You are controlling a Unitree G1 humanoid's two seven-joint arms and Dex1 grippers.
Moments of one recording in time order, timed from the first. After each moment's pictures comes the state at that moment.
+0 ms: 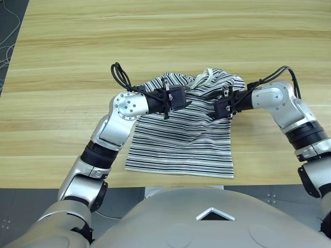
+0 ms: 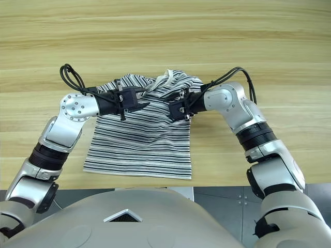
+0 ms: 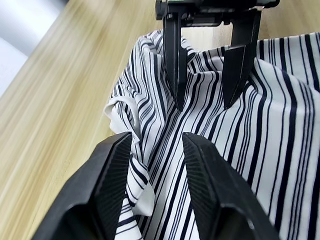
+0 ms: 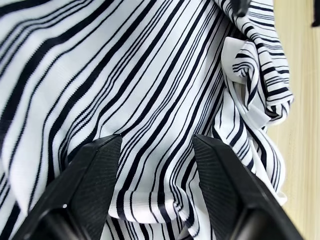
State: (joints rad) left arm -0.24 0.46 -0.42 -0.06 0.18 0.12 -0.82; right arm -0.44 -0.60 0.56 0.36 -0.27 -0.39 1.01
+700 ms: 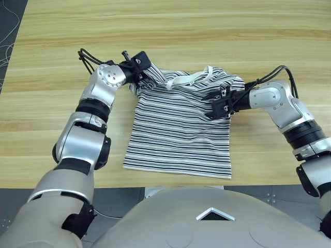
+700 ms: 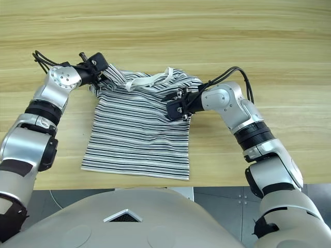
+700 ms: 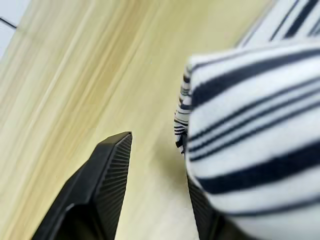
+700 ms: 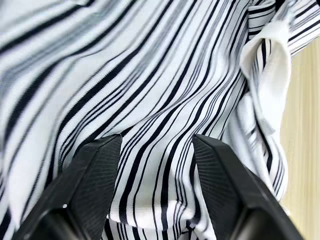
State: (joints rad) left arm -0.74 0.41 -0.34 1.16 0.29 -0.20 -0.47; right arm -0.45 -0.59 0.57 0.36 -0.27 -0.39 1.00
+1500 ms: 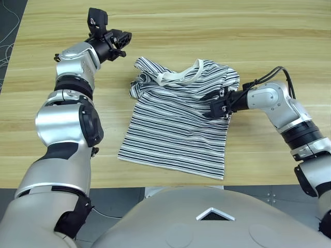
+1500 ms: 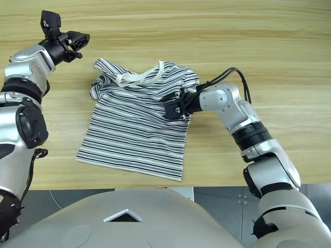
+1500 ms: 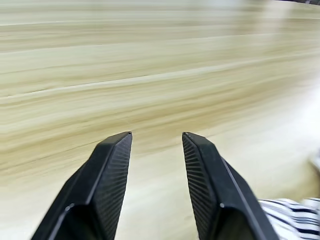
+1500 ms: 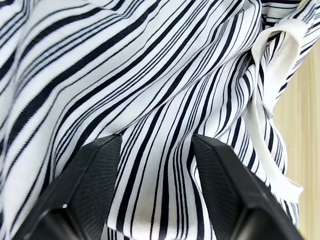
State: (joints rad) left arm -0.92 0.42 0.15 1.32 -0.08 0.08 -0.58; right arm -0.45 -0.57 0.57 0.36 -0.27 -0.39 1.00
